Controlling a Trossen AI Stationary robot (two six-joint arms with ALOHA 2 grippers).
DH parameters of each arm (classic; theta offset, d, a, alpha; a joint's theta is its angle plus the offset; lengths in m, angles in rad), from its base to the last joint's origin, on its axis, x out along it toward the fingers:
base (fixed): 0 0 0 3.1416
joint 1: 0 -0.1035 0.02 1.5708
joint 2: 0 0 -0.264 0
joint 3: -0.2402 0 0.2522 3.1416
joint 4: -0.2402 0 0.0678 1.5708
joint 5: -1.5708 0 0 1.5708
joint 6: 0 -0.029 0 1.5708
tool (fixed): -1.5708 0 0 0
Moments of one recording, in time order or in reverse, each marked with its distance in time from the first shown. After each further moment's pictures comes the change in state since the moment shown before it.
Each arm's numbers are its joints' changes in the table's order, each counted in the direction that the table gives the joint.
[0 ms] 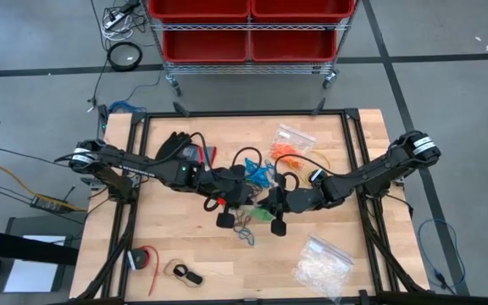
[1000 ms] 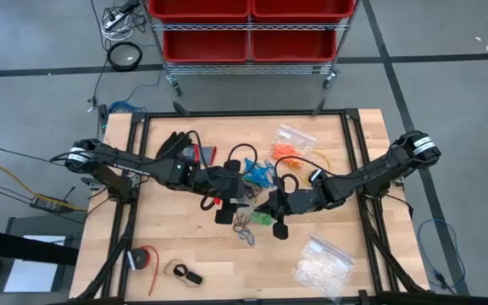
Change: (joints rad) left arm -0.001 -0.039 0.000 -0.039 -0.098 -0.010; right arm -0.009 -0.002 0.000 0.020 -0.057 0.005
